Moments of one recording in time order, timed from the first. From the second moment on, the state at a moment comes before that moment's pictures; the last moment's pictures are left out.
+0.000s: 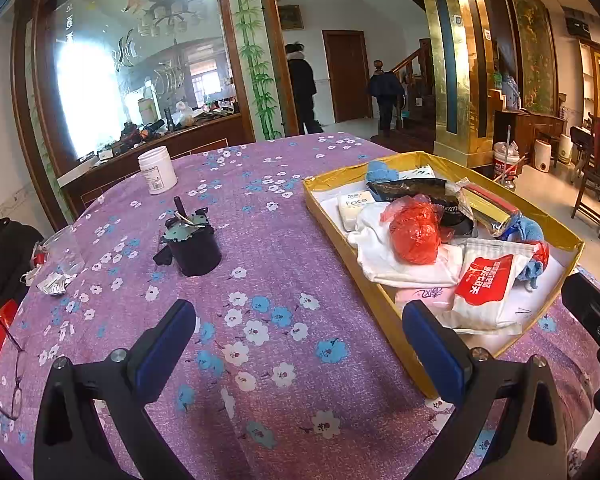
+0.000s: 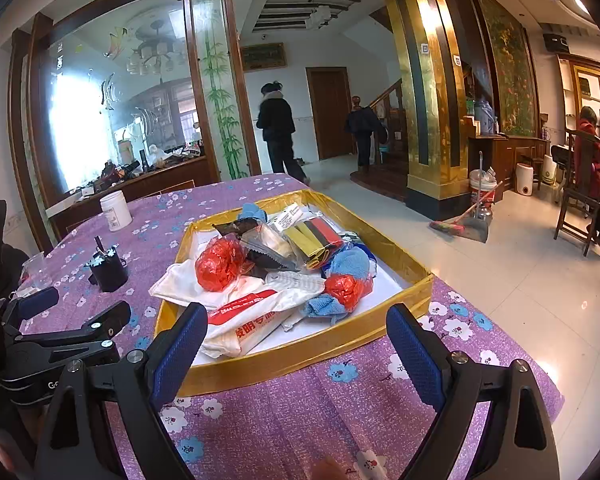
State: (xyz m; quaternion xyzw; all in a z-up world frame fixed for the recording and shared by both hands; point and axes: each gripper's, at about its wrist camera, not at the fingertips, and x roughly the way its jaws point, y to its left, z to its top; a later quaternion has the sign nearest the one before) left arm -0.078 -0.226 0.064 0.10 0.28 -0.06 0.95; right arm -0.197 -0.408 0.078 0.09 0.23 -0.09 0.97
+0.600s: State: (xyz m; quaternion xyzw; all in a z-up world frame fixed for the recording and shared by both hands) left arm -0.078 -0.225 0.064 0.10 0.29 -0.07 0.95; right arm -0.198 -0.405 0.077 0.09 0.23 -0.09 0.97
